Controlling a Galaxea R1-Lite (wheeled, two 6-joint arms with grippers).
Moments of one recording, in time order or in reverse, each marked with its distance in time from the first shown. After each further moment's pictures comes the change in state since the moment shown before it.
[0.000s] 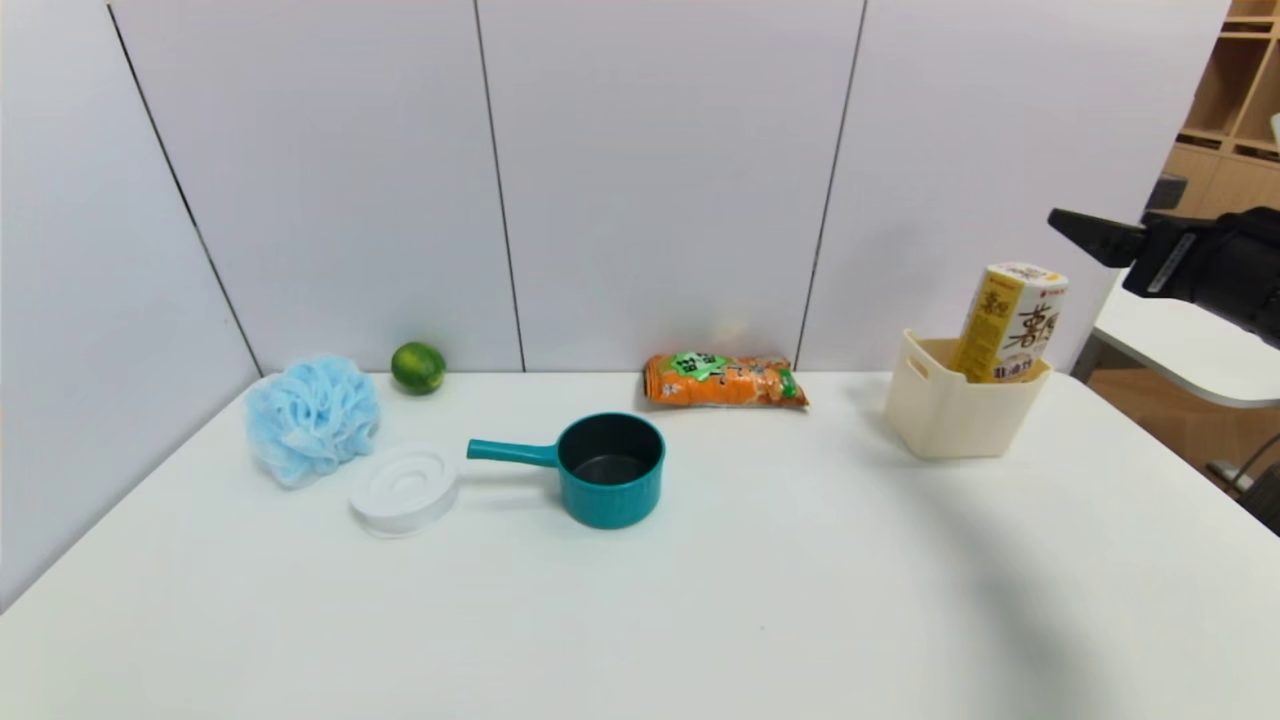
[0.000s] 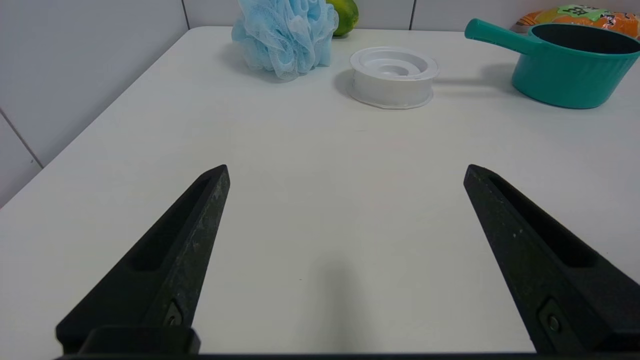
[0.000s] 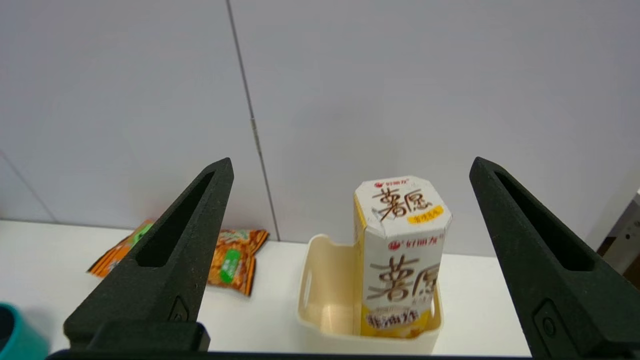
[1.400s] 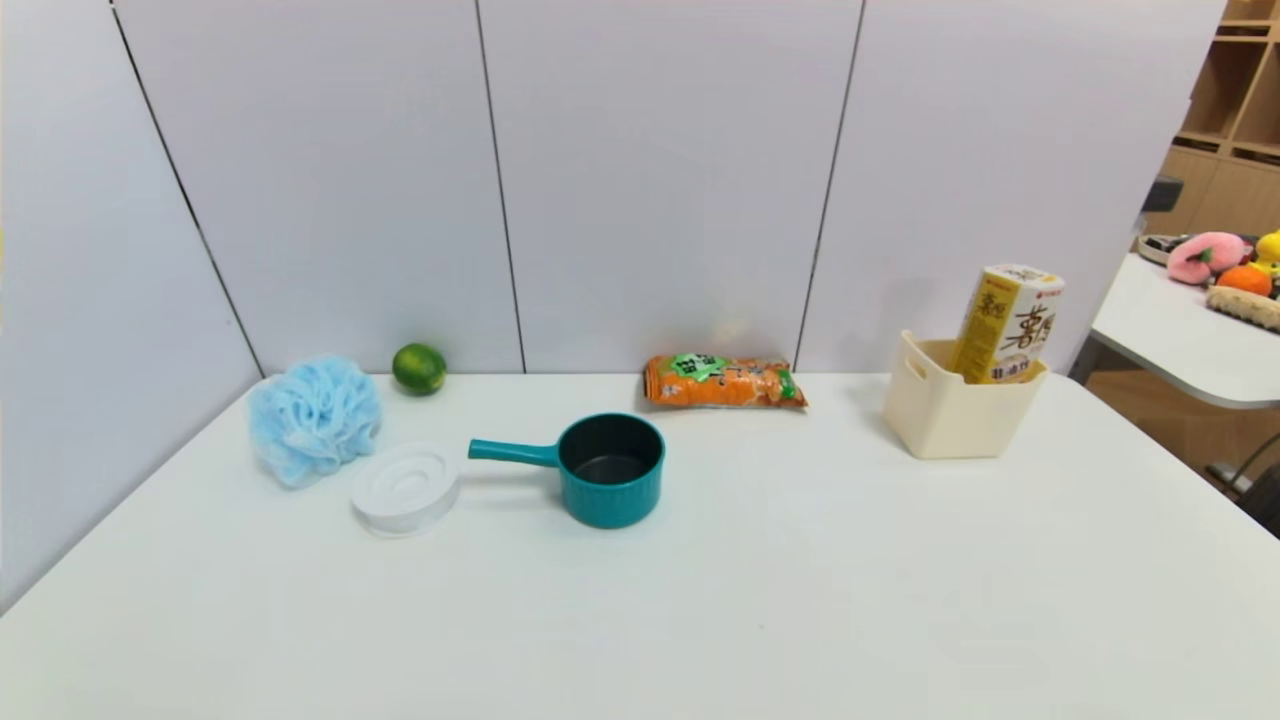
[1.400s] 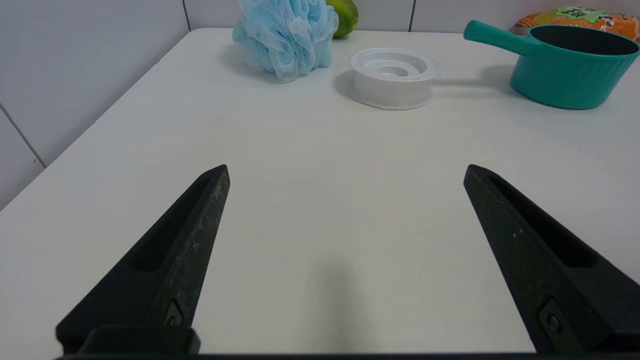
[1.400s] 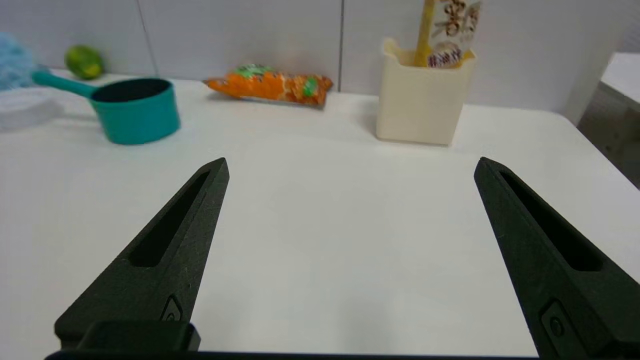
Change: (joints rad) left arm 0.000 0.000 0.000 0.000 0.000 0.000; right arm 0.136 -1.309 0.826 0.515 -0.118 -0.080
